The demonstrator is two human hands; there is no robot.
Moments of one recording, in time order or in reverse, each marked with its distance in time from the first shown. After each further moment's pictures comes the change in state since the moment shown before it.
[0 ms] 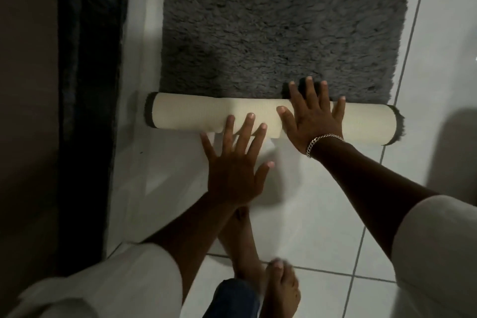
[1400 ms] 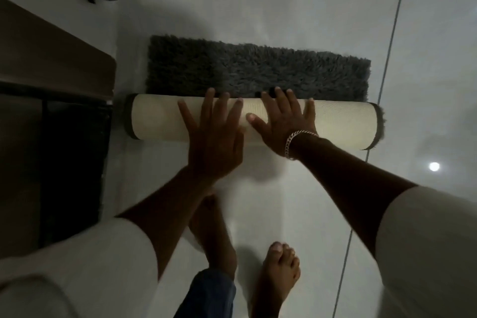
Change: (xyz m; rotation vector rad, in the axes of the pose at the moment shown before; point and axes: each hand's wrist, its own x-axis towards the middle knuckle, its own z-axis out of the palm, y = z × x) left_hand 0.277 -0.043 -0.120 0.008 0.277 0.037; right_hand 0.211 -0.015 -0.153 -0.057 -0.157 -0.108
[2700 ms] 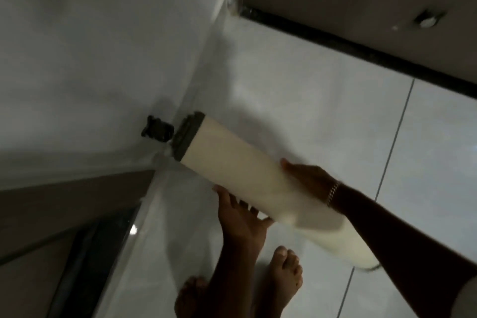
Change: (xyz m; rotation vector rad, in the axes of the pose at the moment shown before) left_hand 0.149 0.057 -0.125 -2.374 0.286 -1.552; right_hand 0.094 0.012 -0.218 0.755 -0.406 0.254
